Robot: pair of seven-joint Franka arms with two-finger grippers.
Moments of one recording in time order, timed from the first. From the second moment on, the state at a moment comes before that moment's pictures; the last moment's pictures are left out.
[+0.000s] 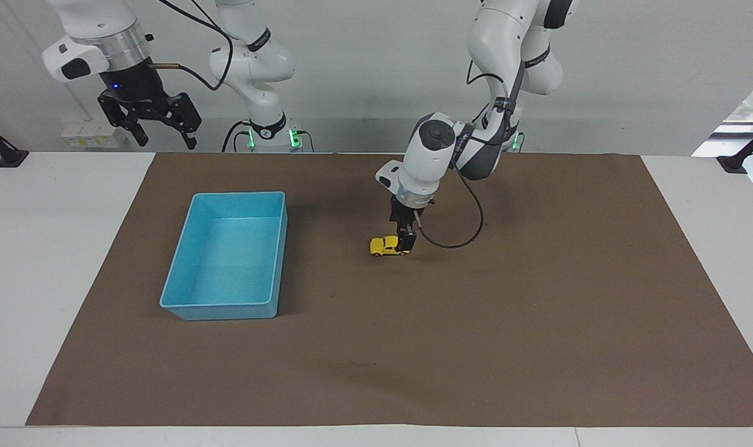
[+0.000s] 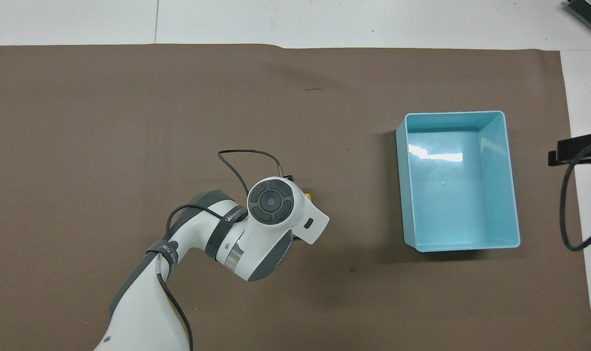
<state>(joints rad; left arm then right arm) -0.73 0.38 -0.01 -1.93 -0.10 2.41 0.81 0.07 -0.04 -0.11 -1.50 0.01 1.50 0.09</state>
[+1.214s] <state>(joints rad) -0.74 0.36 0.01 -1.93 0.03 2.40 0.72 0.07 -0.04 -0.11 -1.50 0.01 1.50 0.09</state>
